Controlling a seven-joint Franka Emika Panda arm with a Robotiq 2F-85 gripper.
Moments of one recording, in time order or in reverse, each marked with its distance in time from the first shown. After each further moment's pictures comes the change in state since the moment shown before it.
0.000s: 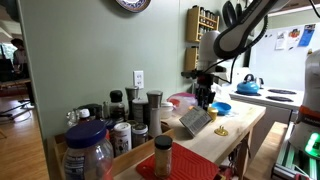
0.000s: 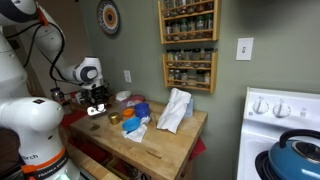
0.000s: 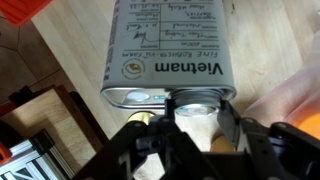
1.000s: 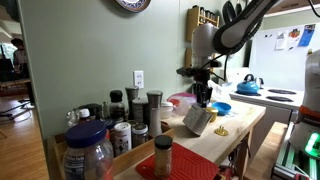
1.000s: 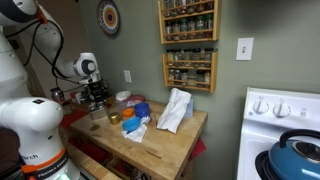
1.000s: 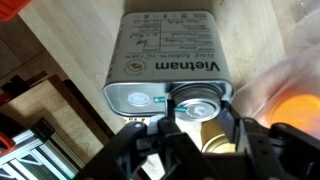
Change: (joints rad) arm -0.011 0.006 0.049 0.103 -0.238 -0.169 0.256
